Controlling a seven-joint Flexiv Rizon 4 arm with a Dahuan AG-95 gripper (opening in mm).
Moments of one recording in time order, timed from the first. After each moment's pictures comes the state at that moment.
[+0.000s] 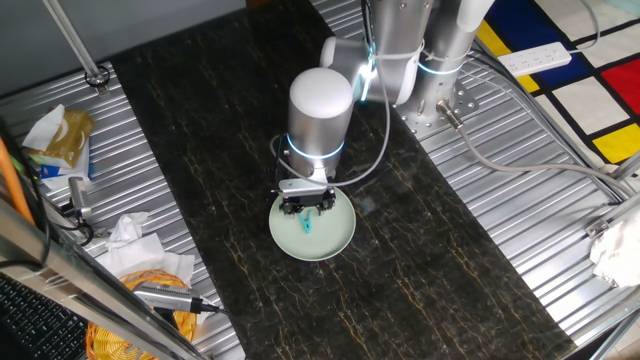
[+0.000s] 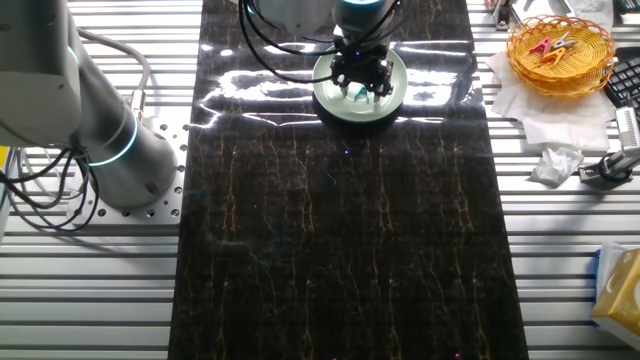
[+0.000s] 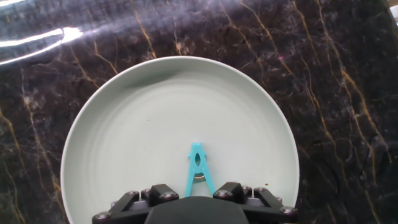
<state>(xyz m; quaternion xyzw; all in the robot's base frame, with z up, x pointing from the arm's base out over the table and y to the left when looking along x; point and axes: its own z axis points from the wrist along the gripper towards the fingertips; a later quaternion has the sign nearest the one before) 0.444 0.168 0.010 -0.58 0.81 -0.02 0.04</state>
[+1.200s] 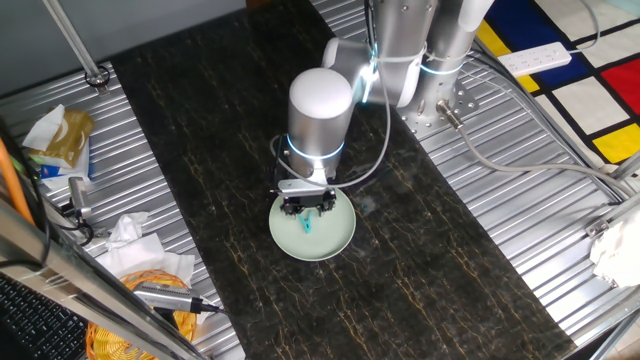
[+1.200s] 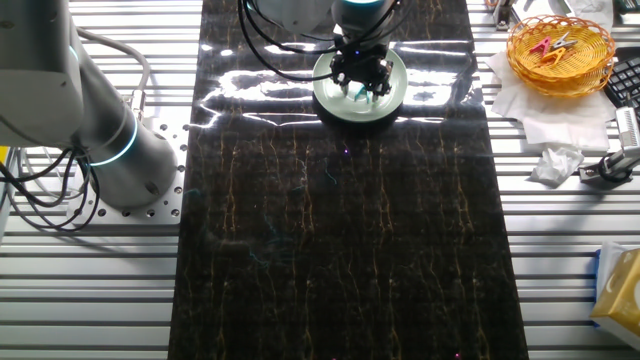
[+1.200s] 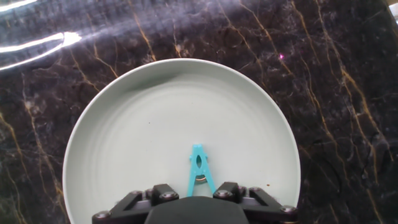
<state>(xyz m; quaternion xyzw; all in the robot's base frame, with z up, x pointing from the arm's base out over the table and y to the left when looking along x) 0.443 0.169 0.010 -0.57 0.82 -0.01 0.04</state>
